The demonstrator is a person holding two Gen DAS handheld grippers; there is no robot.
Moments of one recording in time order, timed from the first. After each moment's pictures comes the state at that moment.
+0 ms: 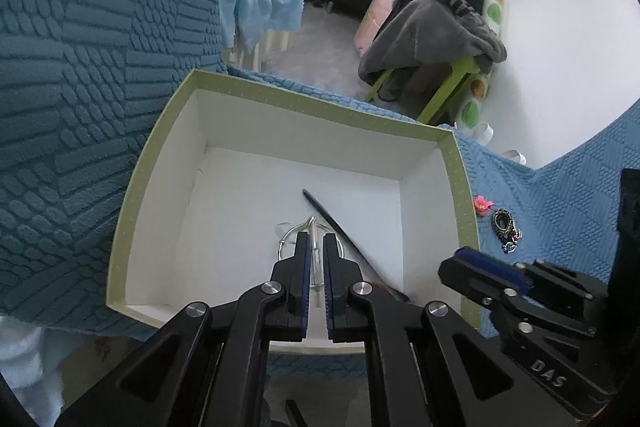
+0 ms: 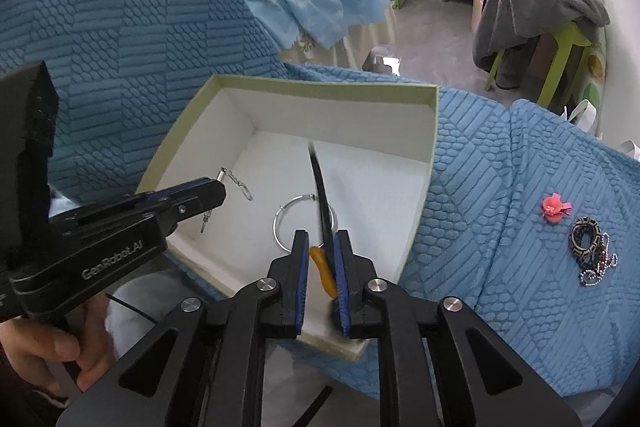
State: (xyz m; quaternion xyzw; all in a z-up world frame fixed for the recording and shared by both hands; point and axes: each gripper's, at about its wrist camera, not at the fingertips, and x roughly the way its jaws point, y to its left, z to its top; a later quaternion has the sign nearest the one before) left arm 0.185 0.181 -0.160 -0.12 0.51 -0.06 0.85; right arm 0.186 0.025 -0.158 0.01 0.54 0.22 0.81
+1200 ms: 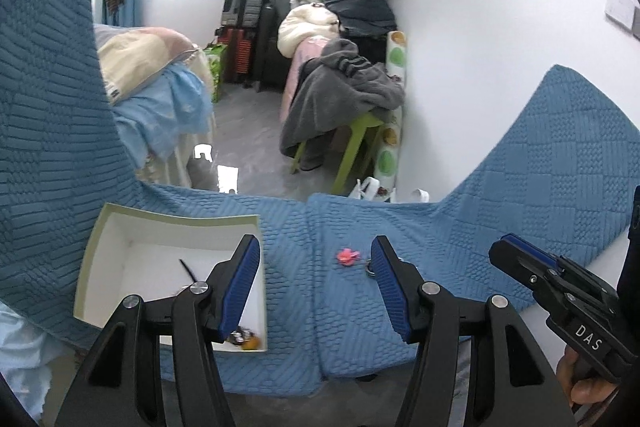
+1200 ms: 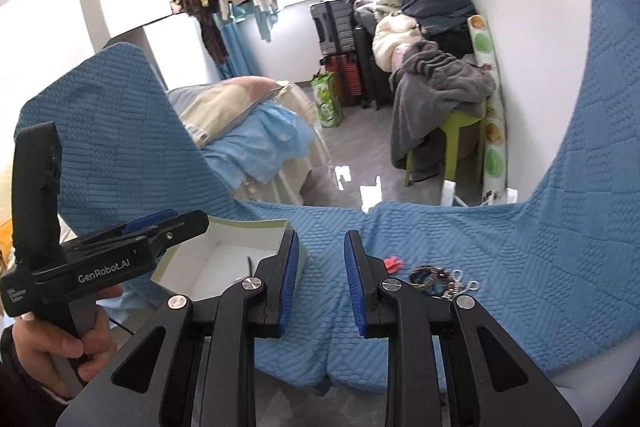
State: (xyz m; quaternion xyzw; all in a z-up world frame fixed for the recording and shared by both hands) left arm 0.124 0.031 -0.006 -0.09 0.38 -0.14 0.91; right arm 0.099 -0.142 0.003 0.07 0.36 0.13 0.92
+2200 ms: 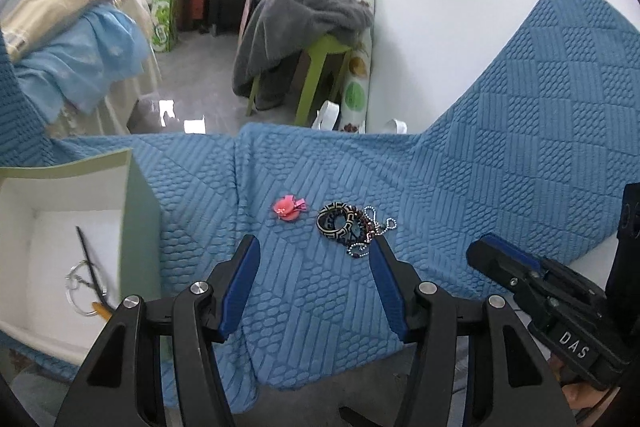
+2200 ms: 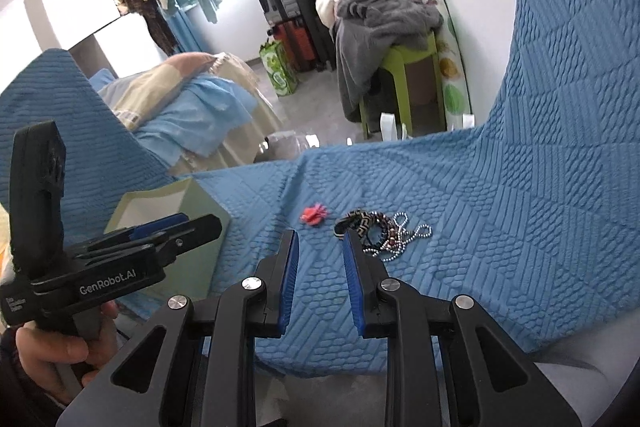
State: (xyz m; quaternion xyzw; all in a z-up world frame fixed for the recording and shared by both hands) left arm 0.173 -0.077 -0.125 -0.07 0.47 -0.20 0.86; right arm 0.115 -0.236 -0.100 0.12 0.42 0.08 0.90
